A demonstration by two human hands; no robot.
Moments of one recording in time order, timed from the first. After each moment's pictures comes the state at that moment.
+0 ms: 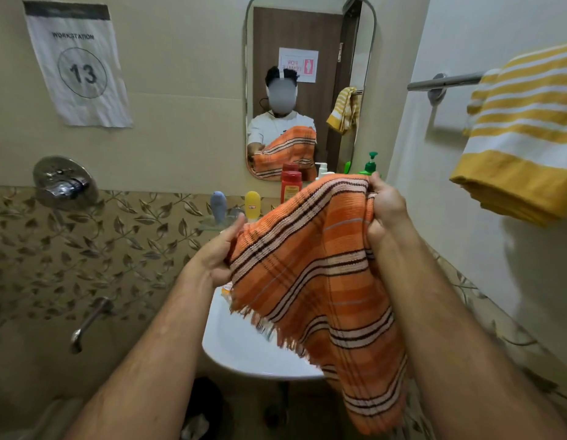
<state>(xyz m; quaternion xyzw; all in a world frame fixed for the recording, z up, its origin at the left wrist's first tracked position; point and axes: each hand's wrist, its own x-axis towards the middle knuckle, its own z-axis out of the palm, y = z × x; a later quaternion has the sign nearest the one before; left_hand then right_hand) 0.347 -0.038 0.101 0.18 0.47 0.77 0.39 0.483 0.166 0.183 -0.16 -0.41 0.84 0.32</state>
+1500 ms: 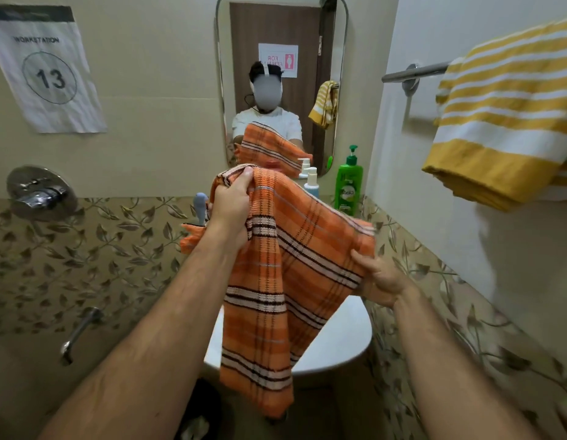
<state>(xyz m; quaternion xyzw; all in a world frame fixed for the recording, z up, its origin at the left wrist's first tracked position) 0.392 0.016 0.176 0.19 0.54 0.81 0.13 0.537 0.244 0.042 -0.18 -0.59 0.78 0.12</state>
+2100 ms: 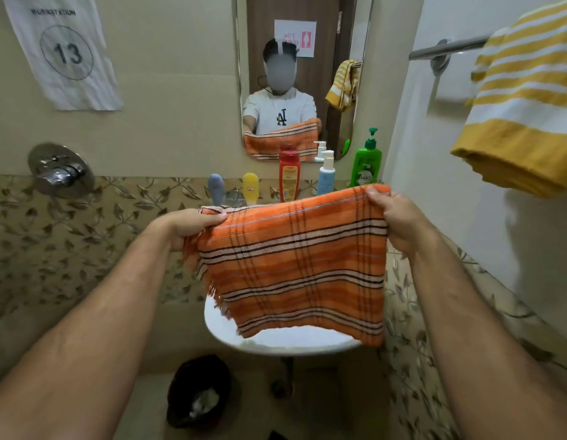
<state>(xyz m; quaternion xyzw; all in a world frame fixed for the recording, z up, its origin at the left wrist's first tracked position) 0.301 -0.078 0.127 0.18 0.80 0.49 0.30 0.519 0.211 0.133 -0.19 -0.67 0.66 0.27</state>
